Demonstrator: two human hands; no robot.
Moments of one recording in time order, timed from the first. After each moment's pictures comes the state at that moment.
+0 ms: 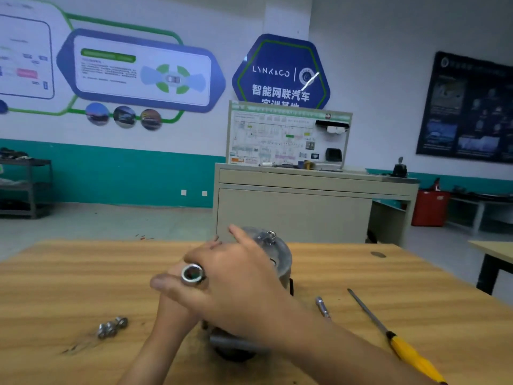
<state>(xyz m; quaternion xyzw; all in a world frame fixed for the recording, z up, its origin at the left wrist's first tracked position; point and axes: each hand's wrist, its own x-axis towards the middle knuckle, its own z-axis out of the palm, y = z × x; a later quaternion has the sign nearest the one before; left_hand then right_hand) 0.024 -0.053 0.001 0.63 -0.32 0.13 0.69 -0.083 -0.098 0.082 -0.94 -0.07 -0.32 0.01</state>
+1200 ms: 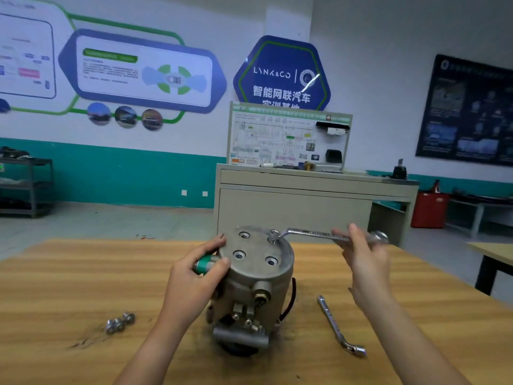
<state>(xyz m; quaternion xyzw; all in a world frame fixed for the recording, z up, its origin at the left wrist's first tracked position) 0.010 -0.040 0.020 0.62 -0.34 0.09 0.70 -0.113 -0.241 0.058 -0.58 0.21 -0.51 0.60</state>
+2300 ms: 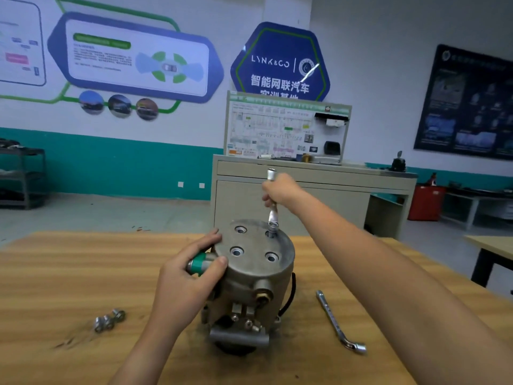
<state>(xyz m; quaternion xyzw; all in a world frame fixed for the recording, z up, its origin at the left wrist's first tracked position) 0.014 -0.042 0.013 0.62 -0.36 0.10 0.69 0.024 -0.239 0.138 -0.86 0.24 -0.25 0.36</state>
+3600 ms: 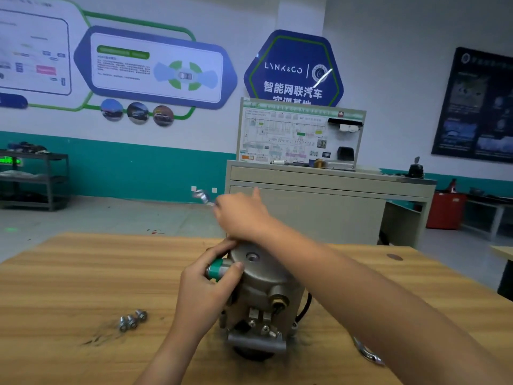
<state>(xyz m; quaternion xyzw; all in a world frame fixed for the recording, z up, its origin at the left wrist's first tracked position) 0.017 -0.039 0.011 0.61 -0.35 0.13 0.70 0.036 -0.133 0.122 -0.97 0.07 -0.21 -0.08</state>
